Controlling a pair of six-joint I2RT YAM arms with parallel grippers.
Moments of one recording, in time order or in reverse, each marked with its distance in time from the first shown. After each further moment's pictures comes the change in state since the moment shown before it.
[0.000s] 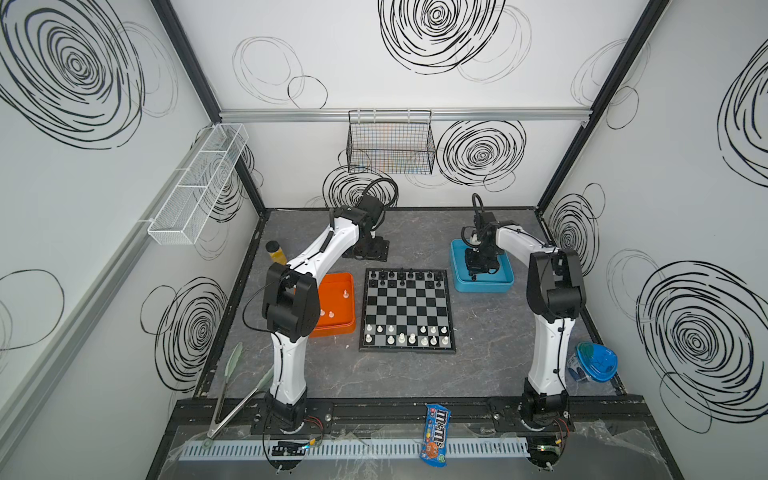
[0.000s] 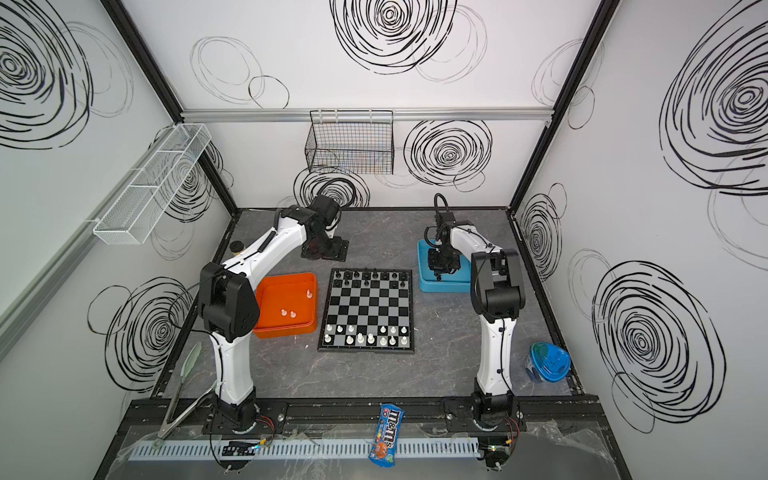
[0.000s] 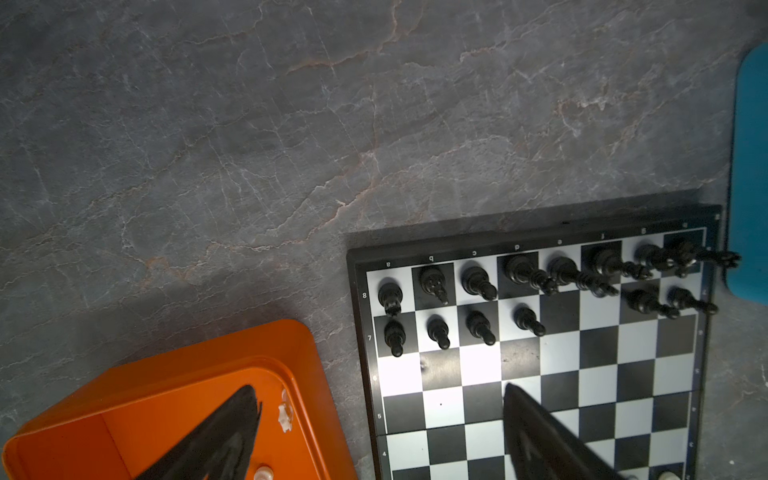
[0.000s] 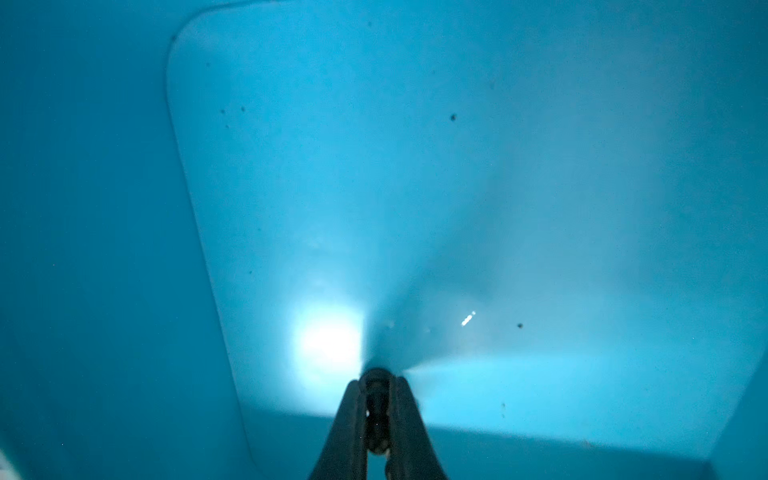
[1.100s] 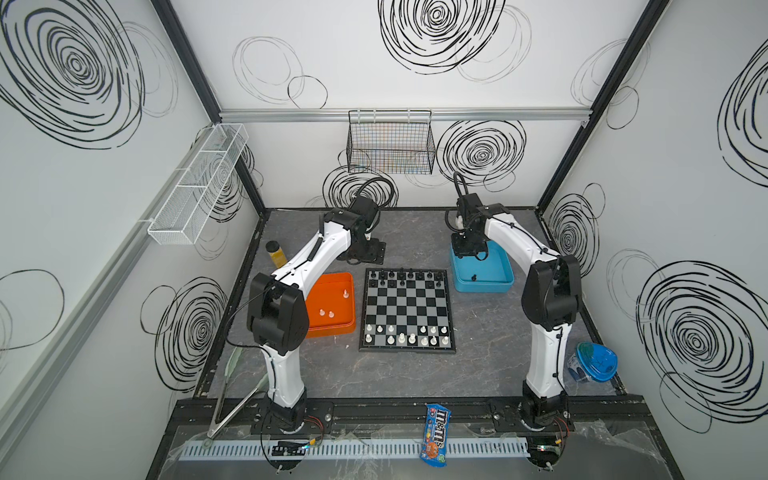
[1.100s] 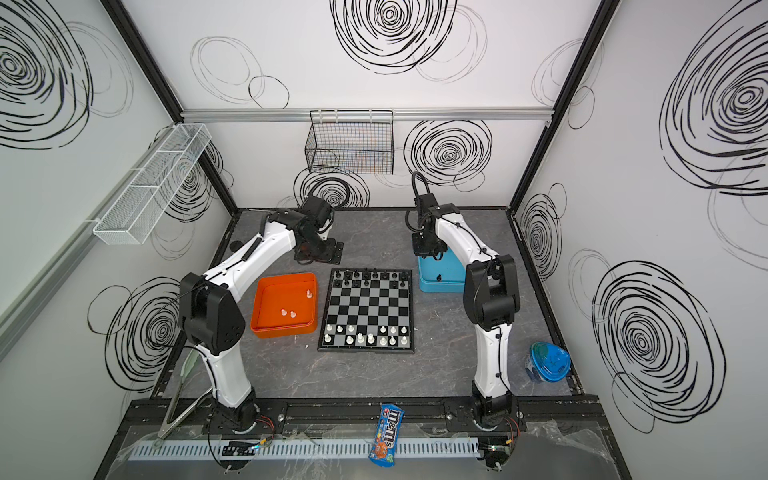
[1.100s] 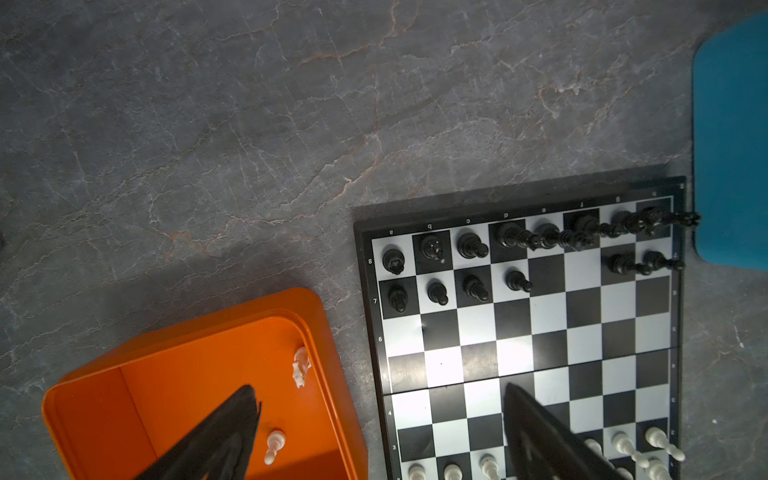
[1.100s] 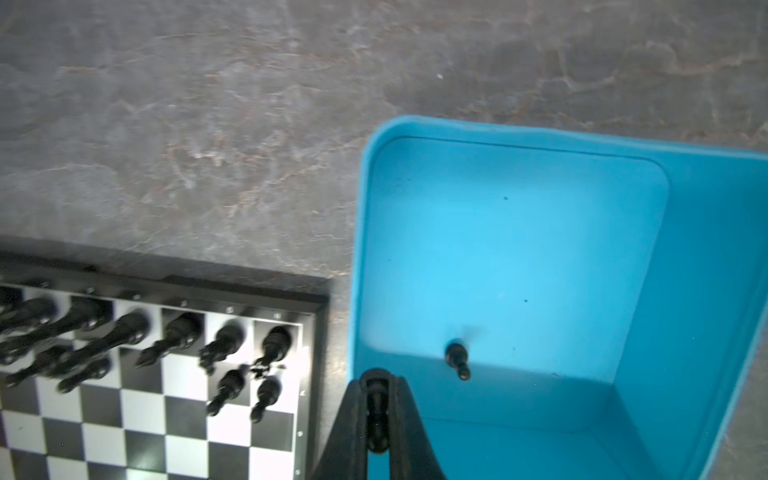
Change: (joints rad) left arm 0.000 -0.153 -0.135 0.023 0.002 0.011; right arm 0.186 -0.068 0.214 -0.135 0.109 0.007
